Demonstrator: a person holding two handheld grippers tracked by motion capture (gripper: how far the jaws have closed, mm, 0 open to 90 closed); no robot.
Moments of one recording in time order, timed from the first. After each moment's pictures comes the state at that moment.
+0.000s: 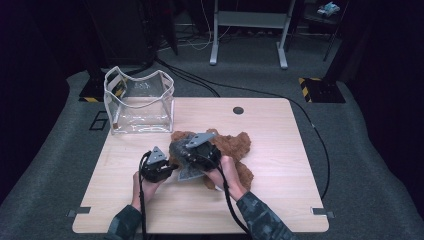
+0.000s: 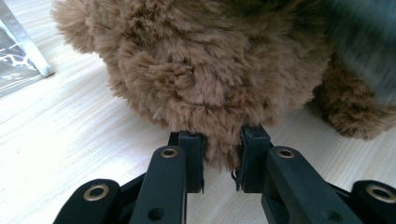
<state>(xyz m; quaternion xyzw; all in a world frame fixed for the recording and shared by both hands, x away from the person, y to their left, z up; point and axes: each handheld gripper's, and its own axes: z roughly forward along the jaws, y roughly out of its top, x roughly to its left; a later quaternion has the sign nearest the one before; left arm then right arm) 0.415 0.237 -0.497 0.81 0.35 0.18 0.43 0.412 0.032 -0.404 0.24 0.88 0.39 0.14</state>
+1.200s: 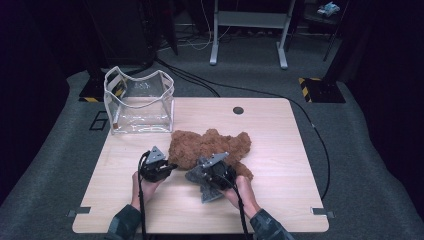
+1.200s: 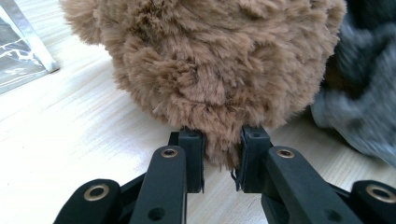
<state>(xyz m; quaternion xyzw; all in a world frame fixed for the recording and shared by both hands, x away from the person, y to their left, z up) 0.417 0.240 -0.500 0.81 0.36 0.18 0.44 0.388 -0.019 -0.464 0.29 0.90 0.30 0.11</state>
